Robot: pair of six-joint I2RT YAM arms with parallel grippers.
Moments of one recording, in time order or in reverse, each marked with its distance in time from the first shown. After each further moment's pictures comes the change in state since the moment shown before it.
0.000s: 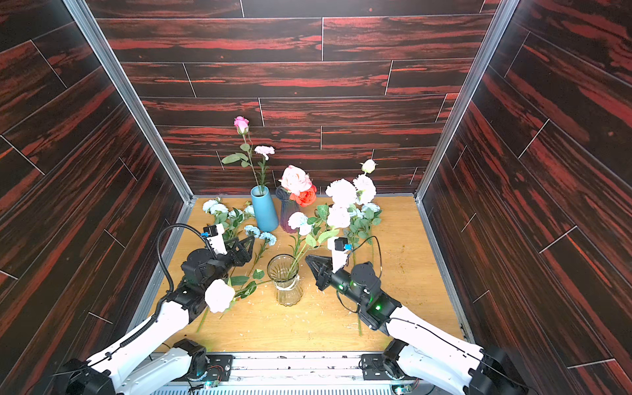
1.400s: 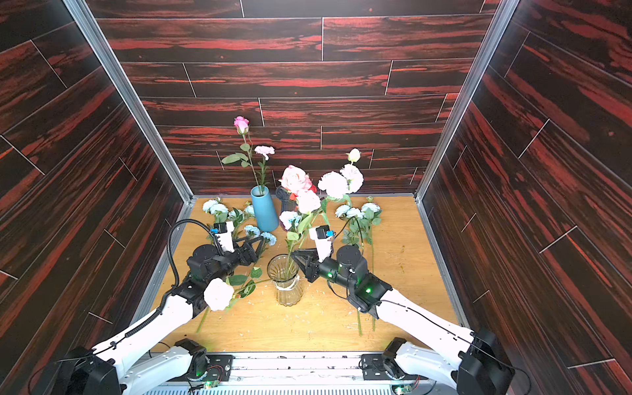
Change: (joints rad) left arm -0.039 0.077 0.046 0.019 0.099 -0.016; right arm 0.005 0.112 0.198 -0.165 -0.149 -0.028
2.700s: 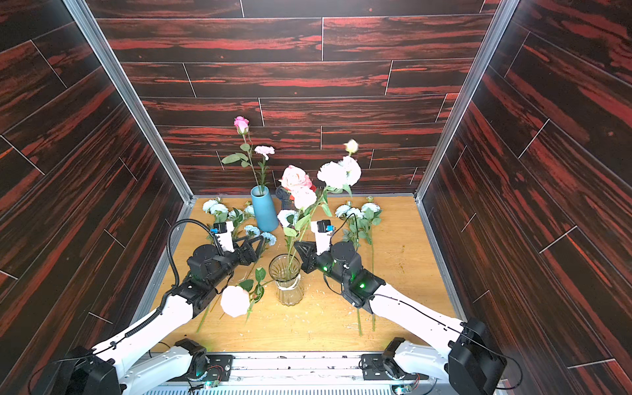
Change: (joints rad) left arm -0.003 0.000 0.001 -0.002 -0.024 0.015; right arm 0.001 0.087 0.081 0.012 0.148 0.000
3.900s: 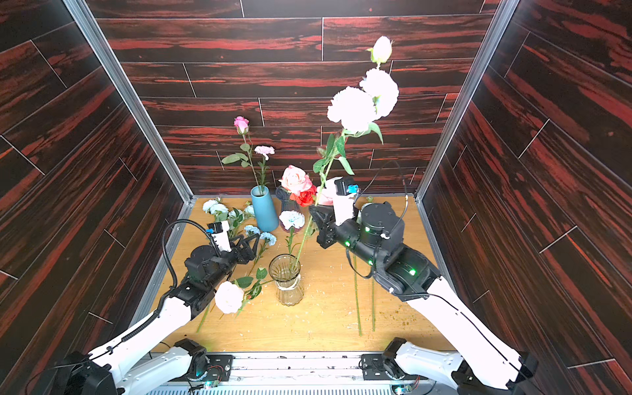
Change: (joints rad) left arm 0.000 -0.038 -0.002 -0.013 -0.085 0.011; right arm 0.000 -0.079 0.687 -0.730 0.137 -0.255
